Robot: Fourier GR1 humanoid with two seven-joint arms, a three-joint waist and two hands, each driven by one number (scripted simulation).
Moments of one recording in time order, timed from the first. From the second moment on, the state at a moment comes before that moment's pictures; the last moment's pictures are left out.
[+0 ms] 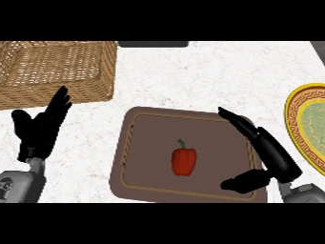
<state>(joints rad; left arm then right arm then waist) -0.16 0.33 -0.08 -1.41 0.17 0.15 0.15 -0.11 -0.40 0.35 -1.61 0.22 0.03 -0.14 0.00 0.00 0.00</state>
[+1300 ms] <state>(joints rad) -0.17 0.28 0.00 -1.41 0.11 0.08 0.17 -0.29 -0.25 0.50 -1.58 0.58 0.37 0.36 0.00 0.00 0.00</state>
